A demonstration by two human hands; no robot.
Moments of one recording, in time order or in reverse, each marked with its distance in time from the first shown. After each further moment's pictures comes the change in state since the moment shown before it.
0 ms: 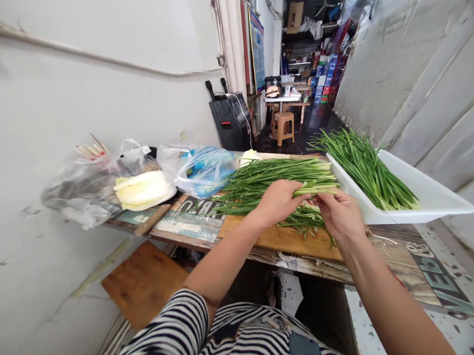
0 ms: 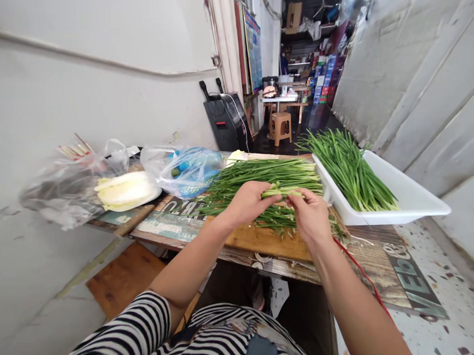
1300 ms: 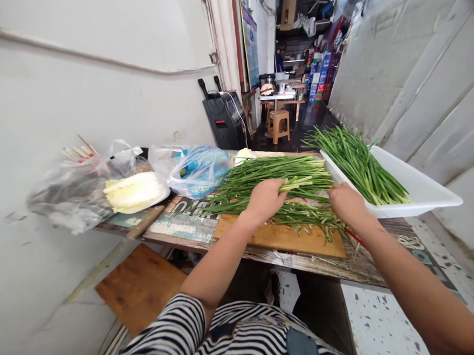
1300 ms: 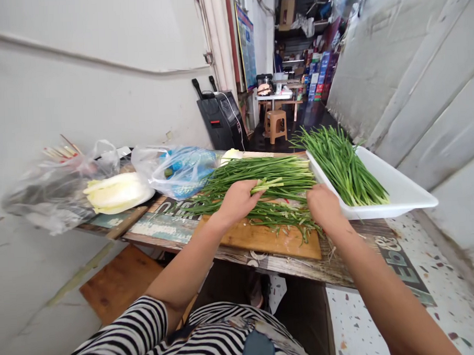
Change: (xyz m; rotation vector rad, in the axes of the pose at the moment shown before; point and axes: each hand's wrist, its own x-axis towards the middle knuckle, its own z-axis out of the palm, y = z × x) left_hand -0.004 -0.017 0.011 0.213 0.052 -0.137; right_hand 0.046 0.013 -0.076 -1.951 -0.497 -0.286
